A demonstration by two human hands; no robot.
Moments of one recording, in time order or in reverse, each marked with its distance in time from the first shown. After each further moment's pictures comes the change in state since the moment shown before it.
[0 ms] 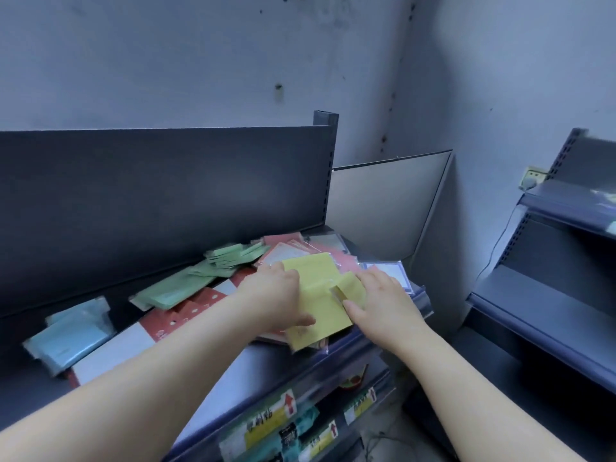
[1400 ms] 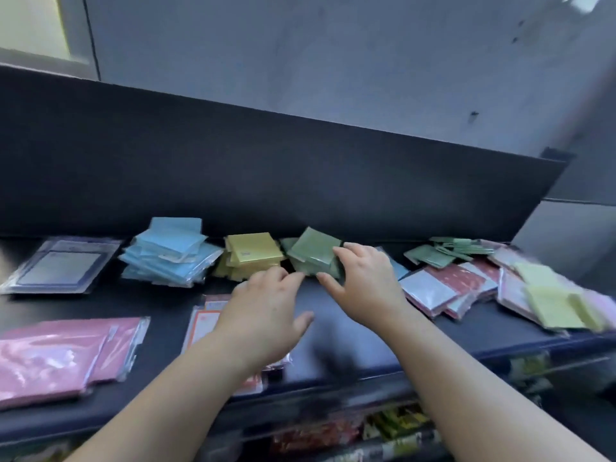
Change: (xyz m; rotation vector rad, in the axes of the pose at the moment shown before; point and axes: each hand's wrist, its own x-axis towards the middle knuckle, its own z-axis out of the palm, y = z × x) left_hand -0.376 -0.311 0.063 -0.273 0.364 -0.290; right_hand -0.142 -0.434 0.111 -0.152 0.076 -0.524
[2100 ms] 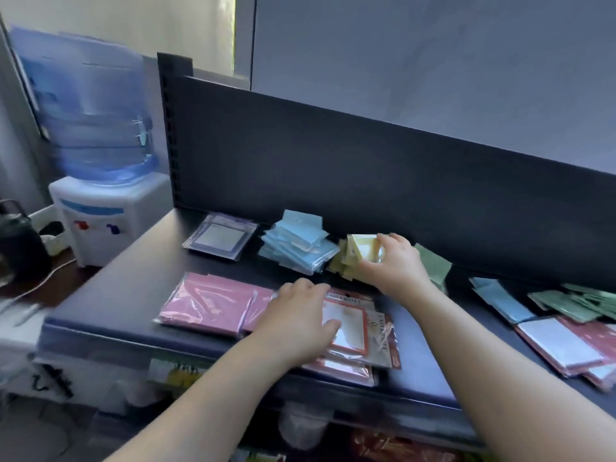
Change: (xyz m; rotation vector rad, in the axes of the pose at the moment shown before) left_hand -0.064 -0.073 -0.014 -0.206 -0.074 -0.368; right_hand 0.056 -0.103 0.024 0.334 -0.168 0.048
